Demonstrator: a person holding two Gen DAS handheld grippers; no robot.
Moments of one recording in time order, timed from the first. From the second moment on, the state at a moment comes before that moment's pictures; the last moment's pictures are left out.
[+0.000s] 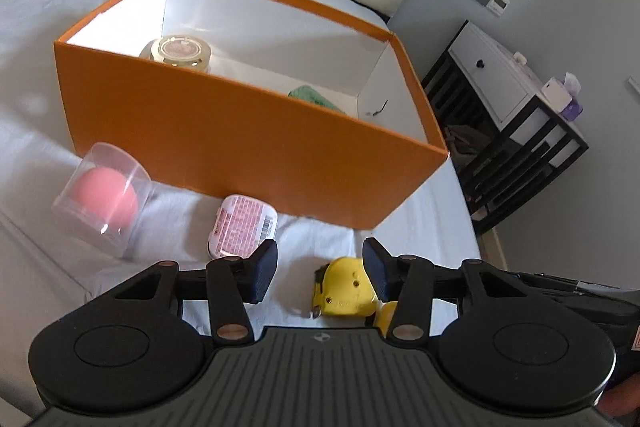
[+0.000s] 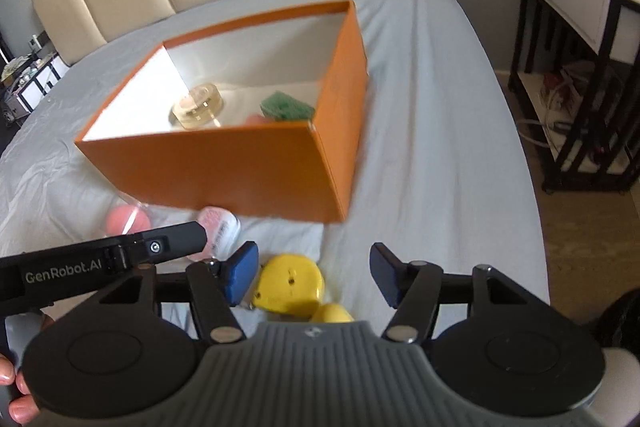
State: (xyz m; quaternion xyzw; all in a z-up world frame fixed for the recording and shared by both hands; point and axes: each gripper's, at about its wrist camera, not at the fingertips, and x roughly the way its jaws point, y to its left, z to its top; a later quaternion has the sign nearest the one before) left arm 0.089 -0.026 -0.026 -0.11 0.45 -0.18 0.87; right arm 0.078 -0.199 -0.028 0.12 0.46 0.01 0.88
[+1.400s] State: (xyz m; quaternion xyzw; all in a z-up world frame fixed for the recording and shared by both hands) left arm 0.122 -0.047 -0.094 -0.17 0.51 -0.22 0.81; right arm 0.102 -0.221 -0.080 0.13 0.52 0.01 0.85
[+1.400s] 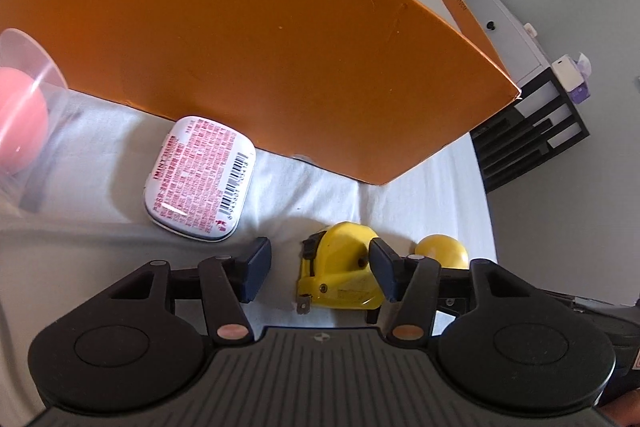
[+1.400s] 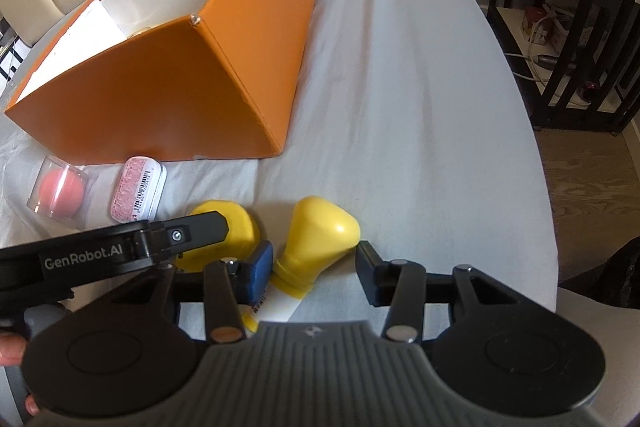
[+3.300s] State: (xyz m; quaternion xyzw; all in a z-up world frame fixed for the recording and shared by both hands) left arm 0.081 -0.008 -0.026 -0.20 0.39 -0.23 0.87; right arm 0.091 -0.201 -0.033 0.13 0.46 0.09 0.87
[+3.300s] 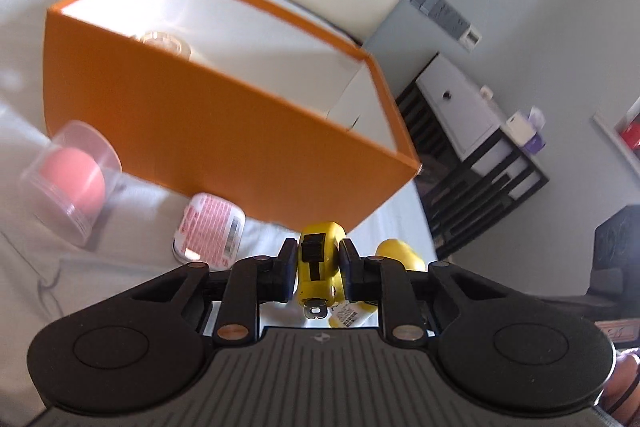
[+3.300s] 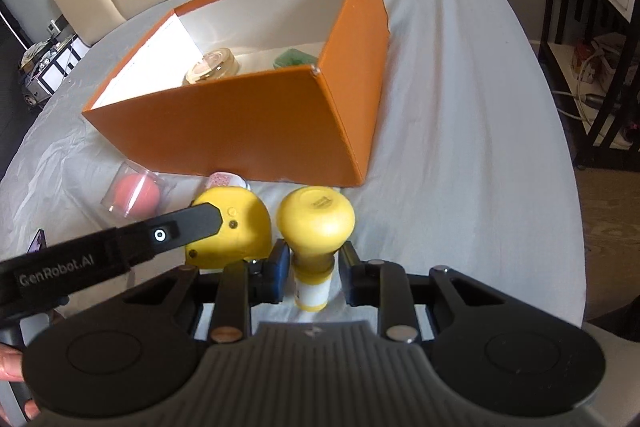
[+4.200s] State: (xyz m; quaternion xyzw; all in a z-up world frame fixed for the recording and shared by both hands) left arm 0.204 0.043 0.022 -0.21 0.36 -0.12 0.90; right arm 0.227 -0.129 0.032 0.00 0.40 0.13 0.91
